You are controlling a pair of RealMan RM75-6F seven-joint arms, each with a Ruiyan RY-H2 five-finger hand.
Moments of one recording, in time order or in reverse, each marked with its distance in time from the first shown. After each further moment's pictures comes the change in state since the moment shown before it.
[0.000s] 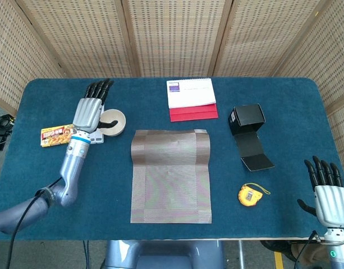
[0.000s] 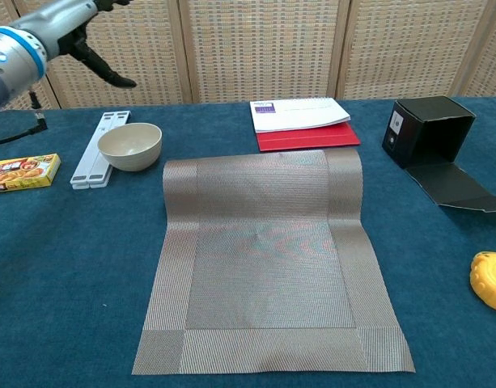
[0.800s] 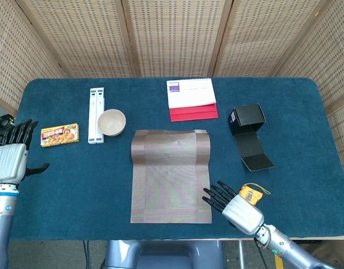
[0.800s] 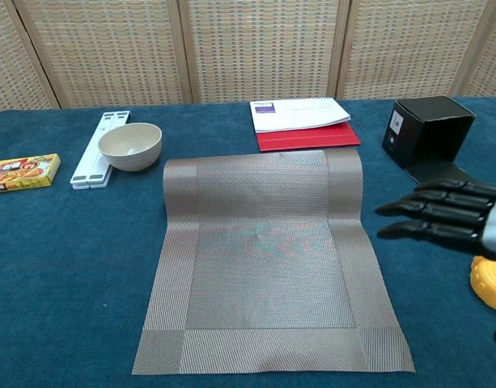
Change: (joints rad) left arm 0.458 0.465 0.226 -0.621 0.011 0.320 0.169; right arm 0.342 -0.105 -0.166 0.007 -0.493 -0.355 -0.043
